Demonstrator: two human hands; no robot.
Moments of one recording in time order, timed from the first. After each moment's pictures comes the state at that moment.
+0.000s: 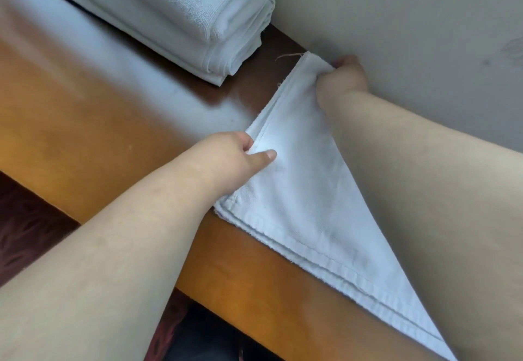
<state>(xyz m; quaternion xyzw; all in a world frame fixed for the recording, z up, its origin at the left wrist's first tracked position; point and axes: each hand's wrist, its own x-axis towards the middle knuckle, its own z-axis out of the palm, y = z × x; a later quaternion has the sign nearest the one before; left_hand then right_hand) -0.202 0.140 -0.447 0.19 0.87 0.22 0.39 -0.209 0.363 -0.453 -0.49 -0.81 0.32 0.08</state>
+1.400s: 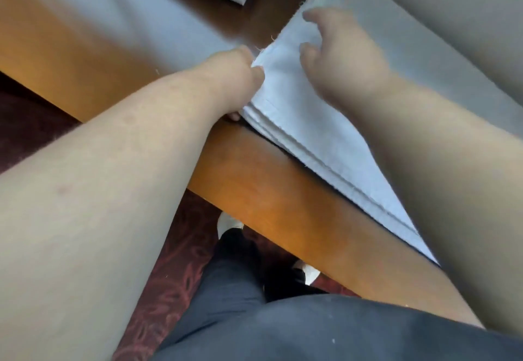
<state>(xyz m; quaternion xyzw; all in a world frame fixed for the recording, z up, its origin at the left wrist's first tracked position) -0.213 0.112 -0.457 0.23 0.91 0.18 0.31 -0.127 0.265 -0.433 -0.25 -0.95 0.20 -0.03</state>
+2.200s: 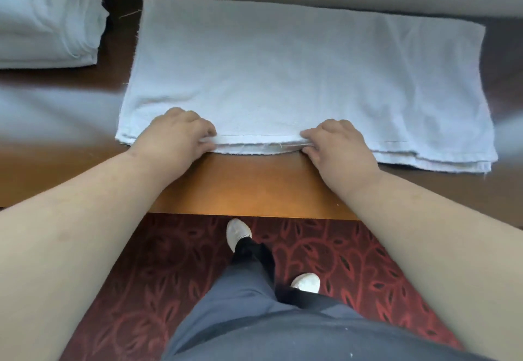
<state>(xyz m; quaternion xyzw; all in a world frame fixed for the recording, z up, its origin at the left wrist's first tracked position) -0.102 0.130 -0.460 0.62 0.77 -0.01 0.13 0.180 0.267 -0.468 -0.39 -0.91 0.14 0.00</state>
